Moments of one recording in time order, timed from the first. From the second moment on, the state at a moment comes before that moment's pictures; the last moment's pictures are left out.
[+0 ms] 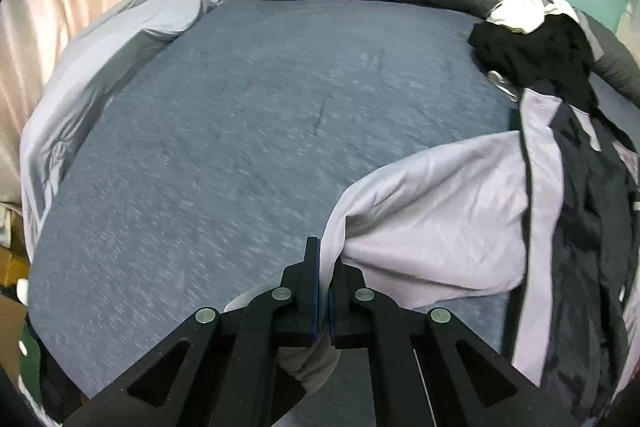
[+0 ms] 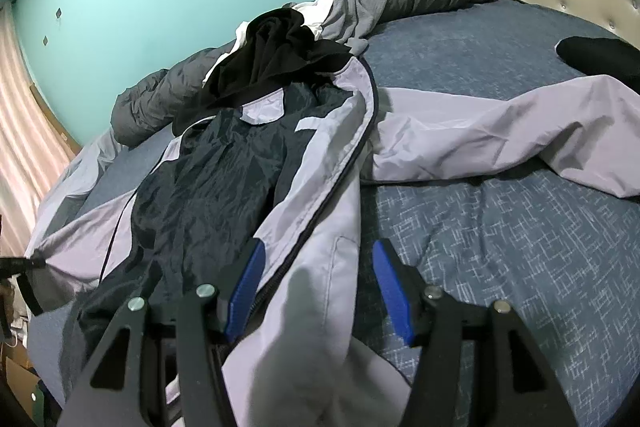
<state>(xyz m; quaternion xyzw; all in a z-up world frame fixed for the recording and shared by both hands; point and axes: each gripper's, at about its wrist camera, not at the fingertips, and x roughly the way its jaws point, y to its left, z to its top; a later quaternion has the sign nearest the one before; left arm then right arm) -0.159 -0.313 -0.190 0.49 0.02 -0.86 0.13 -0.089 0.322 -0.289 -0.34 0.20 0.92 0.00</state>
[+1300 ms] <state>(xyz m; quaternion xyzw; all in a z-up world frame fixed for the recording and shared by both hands) -0.131 -0.177 -0.290 0.55 0.15 -0.82 -0.03 -0.056 0.343 -0.296 -0.37 0.20 0.90 0.01</state>
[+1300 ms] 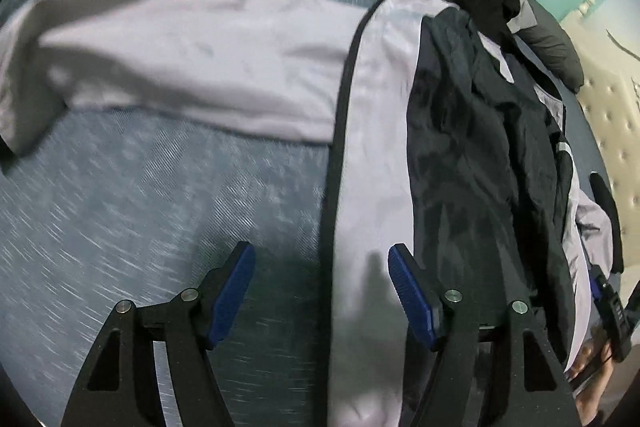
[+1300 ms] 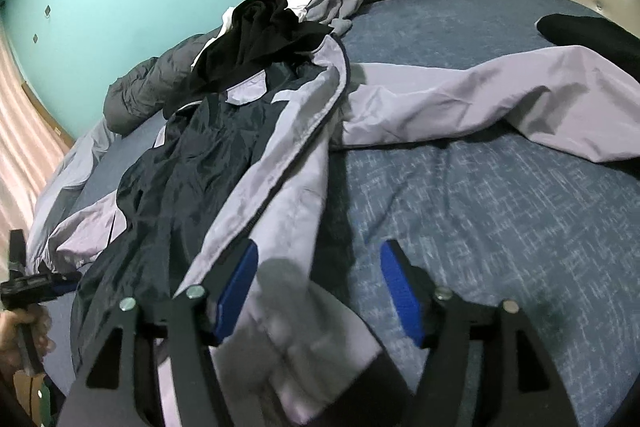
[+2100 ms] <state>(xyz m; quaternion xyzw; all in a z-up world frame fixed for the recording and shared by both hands) -0.117 -0.130 -0.271 0.53 0.12 -0.83 -0.11 -0.055 0.354 -0.305 -0.37 0.23 0.90 0.02</state>
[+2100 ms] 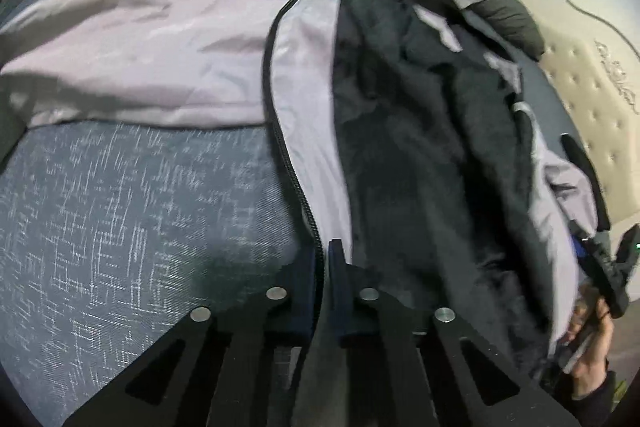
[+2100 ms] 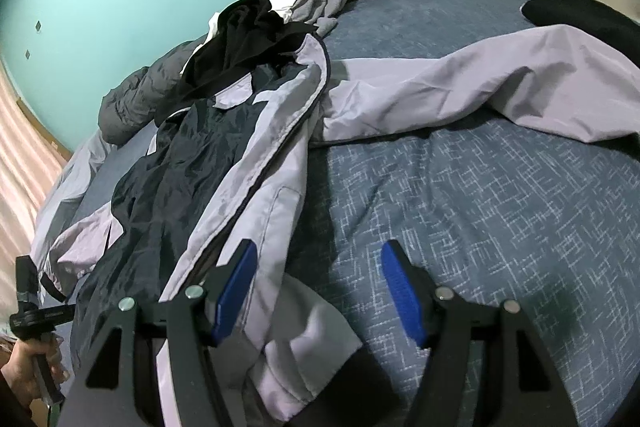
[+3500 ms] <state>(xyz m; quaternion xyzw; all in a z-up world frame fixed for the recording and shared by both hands) -0.127 0.081 -0.218 0.54 0.10 -0.79 -0.27 -0.040 0.380 -0.302 -0.37 0.25 0.90 0.03</state>
